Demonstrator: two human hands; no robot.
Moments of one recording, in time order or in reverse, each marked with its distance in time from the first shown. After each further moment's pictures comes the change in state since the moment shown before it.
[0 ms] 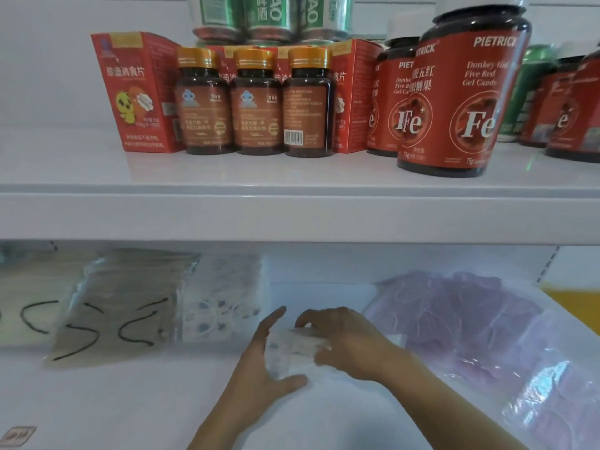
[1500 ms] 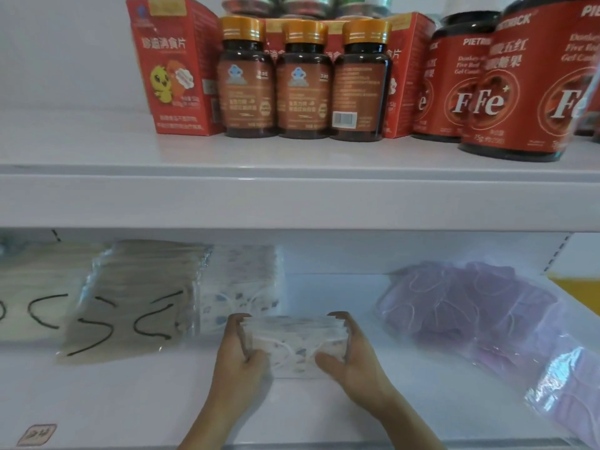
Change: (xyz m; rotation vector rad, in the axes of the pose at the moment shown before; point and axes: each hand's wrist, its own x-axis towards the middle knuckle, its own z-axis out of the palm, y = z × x) left_hand -0.016 -0.019 -0.048 -0.124 0.349 -0.161; right_hand -0.010 -0.013 0.096 0.871 0.385 0.298
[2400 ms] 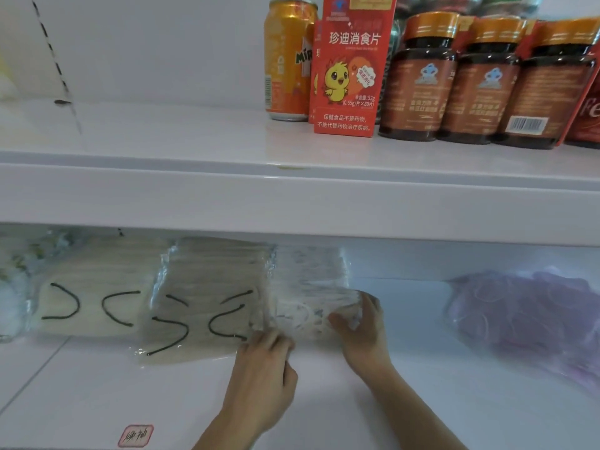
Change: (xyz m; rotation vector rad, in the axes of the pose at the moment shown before) left_hand 0.033 -0.058 -0.103 0.882 -0.178 0.445; right_hand 0.073 -0.022 0.126 -0.100 0.354 -0.034
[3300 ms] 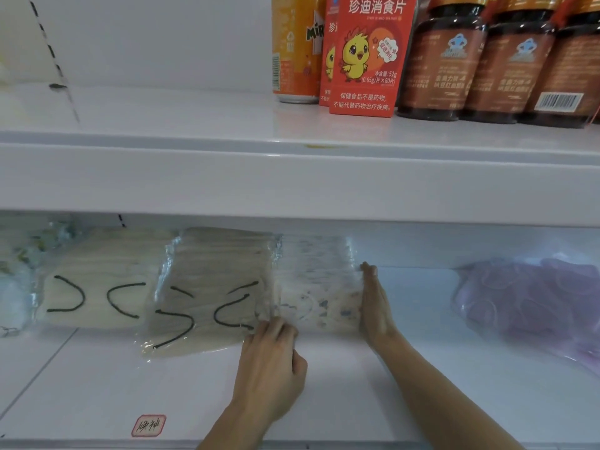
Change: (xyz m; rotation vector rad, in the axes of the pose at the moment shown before) left_hand -0.001 0.001 0.000 0.121 -0.030 -0.070; right_hand 0.028 -0.003 0.007 0.428 -0.150 0.281
